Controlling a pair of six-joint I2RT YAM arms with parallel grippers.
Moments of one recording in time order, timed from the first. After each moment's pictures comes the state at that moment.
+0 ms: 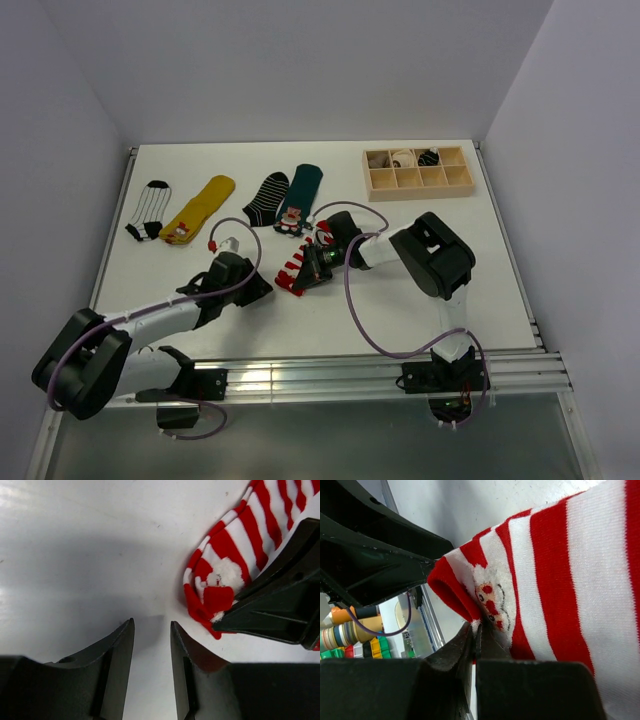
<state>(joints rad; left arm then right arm) -0.58 1.20 0.36 0.06 -0.03 -0.95 0.61 2.02 0.95 0.26 -0.91 0.61</state>
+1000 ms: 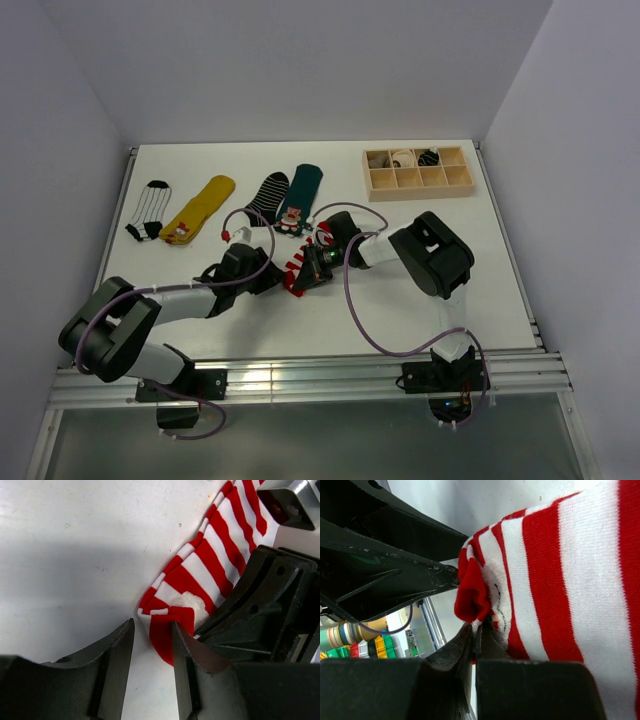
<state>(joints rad) -0.60 1.41 0.43 0.30 -0.02 -0.95 0.60 2.04 0.96 0.23 -0.92 0.62</state>
